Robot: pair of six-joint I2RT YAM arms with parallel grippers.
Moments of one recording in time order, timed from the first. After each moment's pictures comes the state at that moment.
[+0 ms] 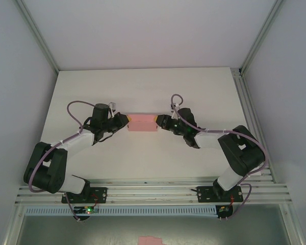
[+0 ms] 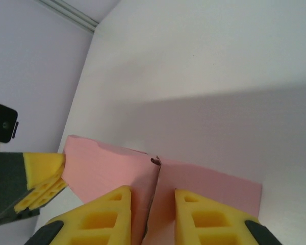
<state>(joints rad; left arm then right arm) -0.27 1.43 0.65 0.08 0.46 -0.84 0.54 1.65 0.59 0.63 -0.32 0.82</state>
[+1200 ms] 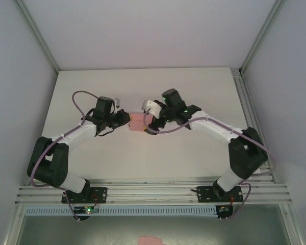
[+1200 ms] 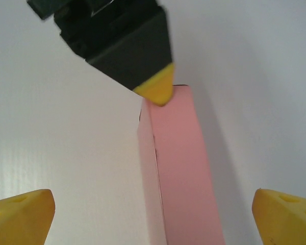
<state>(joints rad) -0.28 1.48 0.84 -0.16 0.46 -0.67 0.64 1.64 1.18 -0.32 -0.42 -0.59</state>
